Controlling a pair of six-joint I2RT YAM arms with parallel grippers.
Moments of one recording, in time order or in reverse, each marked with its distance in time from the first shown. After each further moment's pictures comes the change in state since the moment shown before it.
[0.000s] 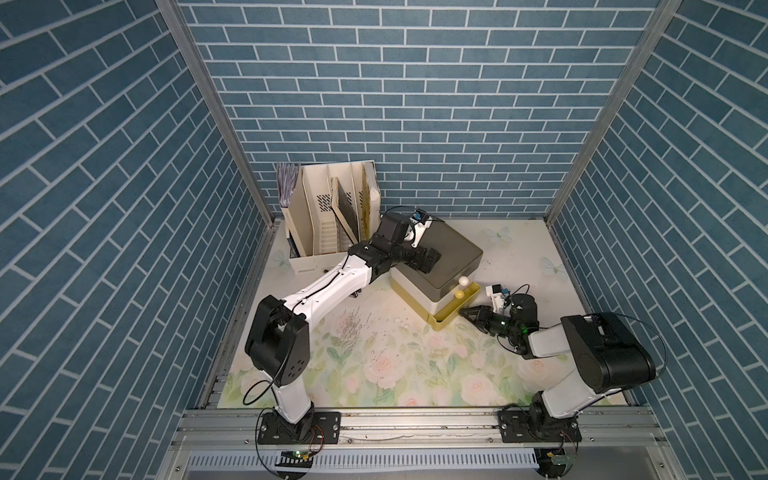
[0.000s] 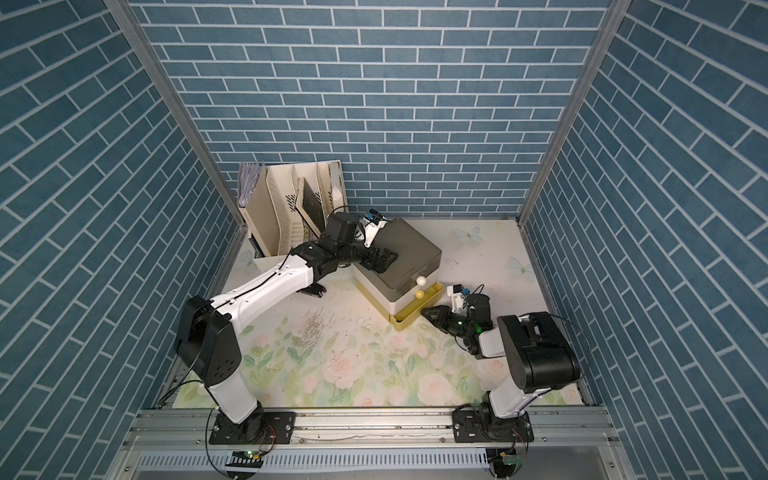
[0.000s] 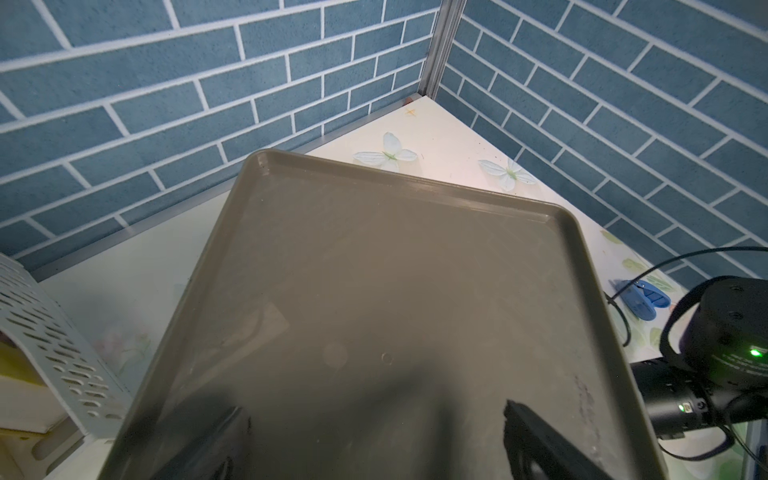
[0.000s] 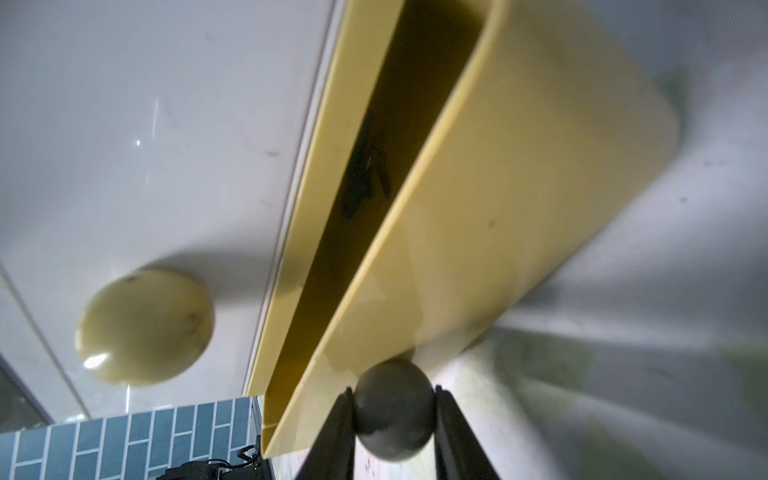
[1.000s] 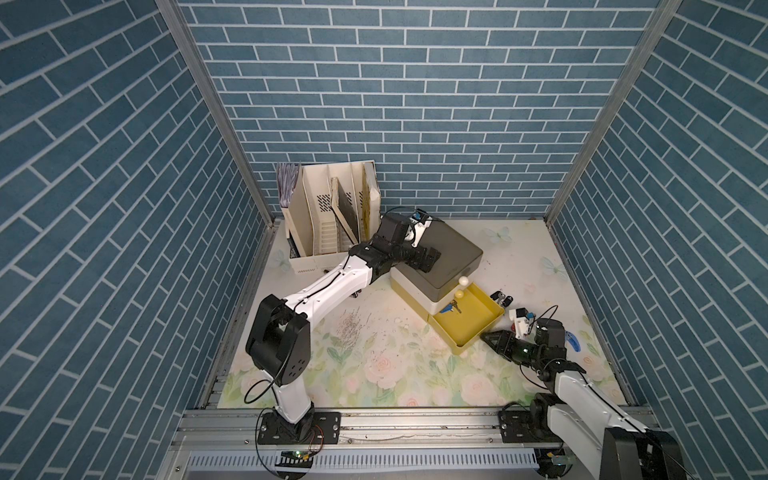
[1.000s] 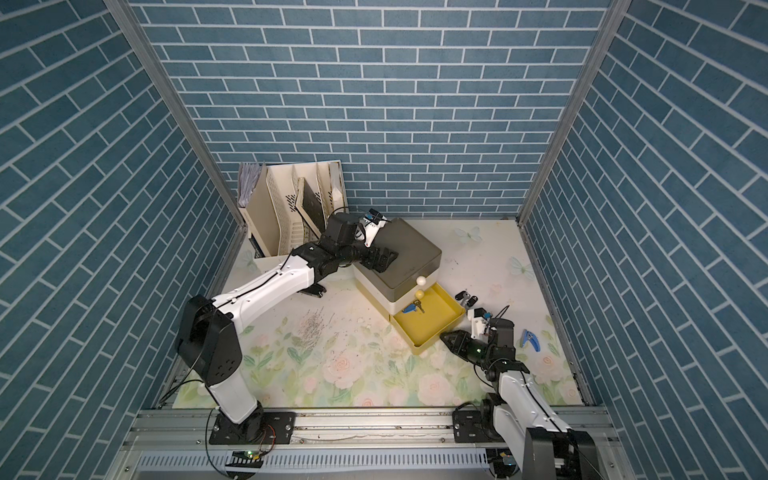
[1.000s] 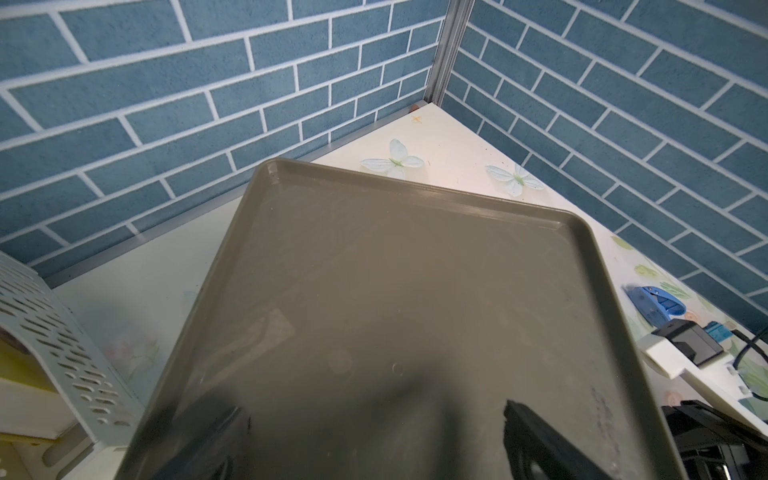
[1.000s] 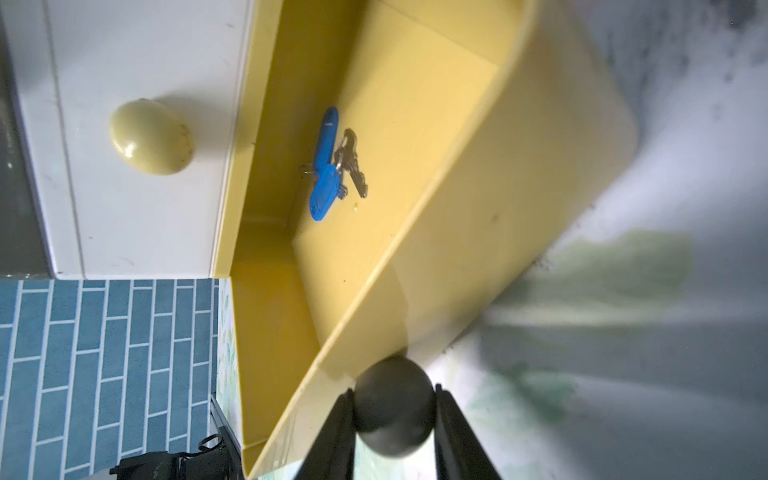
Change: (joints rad) left arm 0.000 0.005 -0.013 0.038 -0.011 0.003; right arm -0.164 -0.671 -0.149 -0.760 0.063 -0.203
